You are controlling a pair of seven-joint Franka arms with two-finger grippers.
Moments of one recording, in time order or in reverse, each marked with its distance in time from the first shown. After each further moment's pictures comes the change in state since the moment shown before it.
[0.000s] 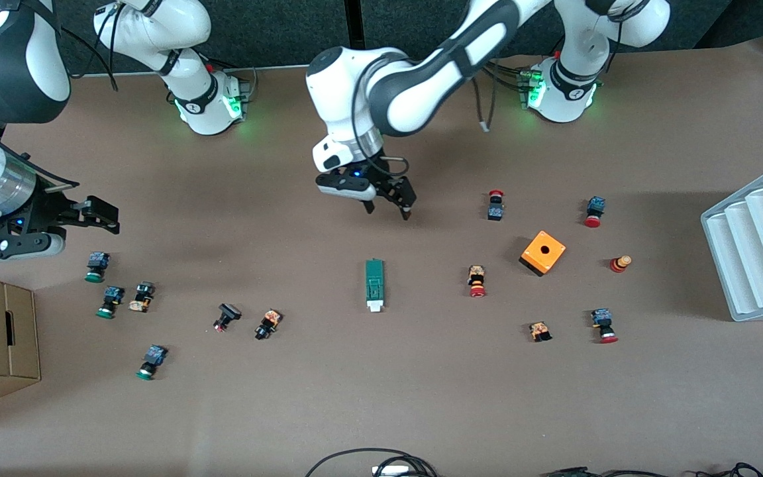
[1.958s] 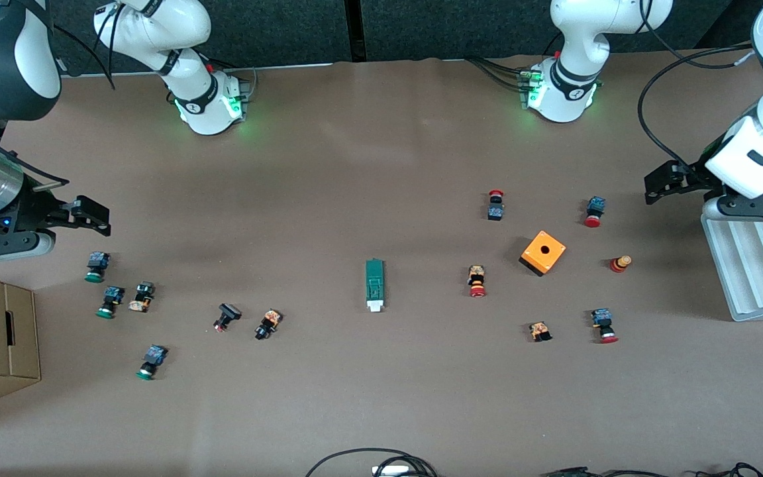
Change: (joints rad) left arm 0.534 -0.495 0.423 -0.163 -0.617 -0.214 0.705; right arm -0.004 0.008 0.006 0.033 -0.006 0.003 -0.032
